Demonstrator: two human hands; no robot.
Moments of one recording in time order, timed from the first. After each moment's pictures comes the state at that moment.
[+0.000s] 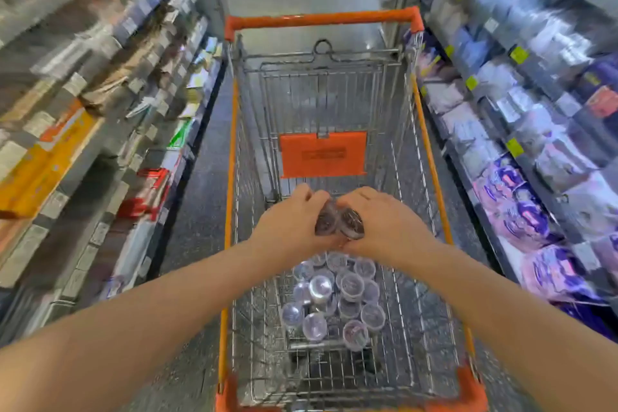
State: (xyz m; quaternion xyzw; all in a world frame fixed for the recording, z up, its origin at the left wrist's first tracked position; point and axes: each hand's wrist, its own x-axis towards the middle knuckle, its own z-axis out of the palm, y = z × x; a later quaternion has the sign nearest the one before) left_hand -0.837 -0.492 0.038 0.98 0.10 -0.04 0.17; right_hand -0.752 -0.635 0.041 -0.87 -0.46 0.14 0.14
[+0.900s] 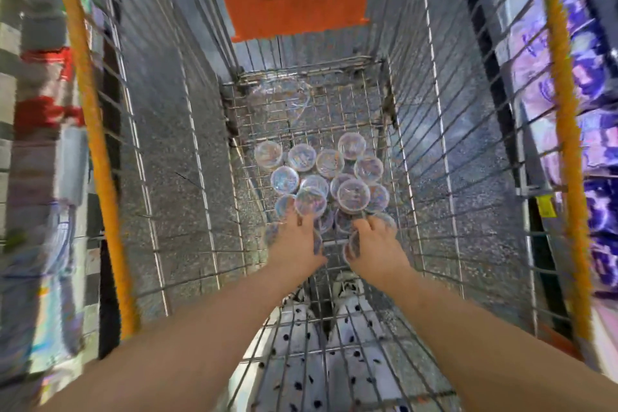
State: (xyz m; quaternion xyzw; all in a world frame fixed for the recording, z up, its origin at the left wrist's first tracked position) left_hand -0.868 -0.528 -0.267 0.90 0.20 -0.32 0.22; right_hand -0.806 -0.670 -0.265 -0.90 -0.18 0.39 0.06
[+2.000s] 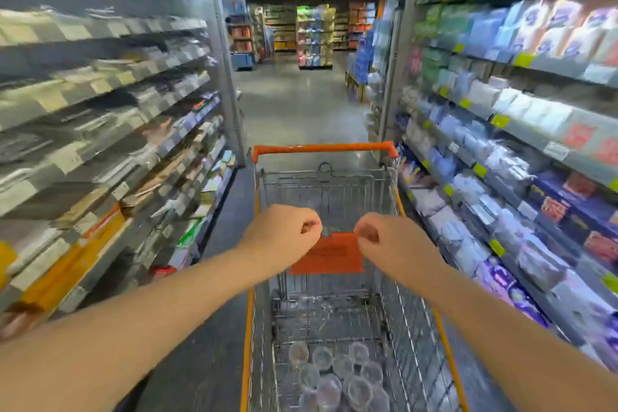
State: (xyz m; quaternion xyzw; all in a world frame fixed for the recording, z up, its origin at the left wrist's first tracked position) left_hand -0.870 -0.469 0.197 0.97 0.08 0.13 0.19; right_hand -0.774 -0.636 0.177 -0.90 -0.37 -0.03 0.23
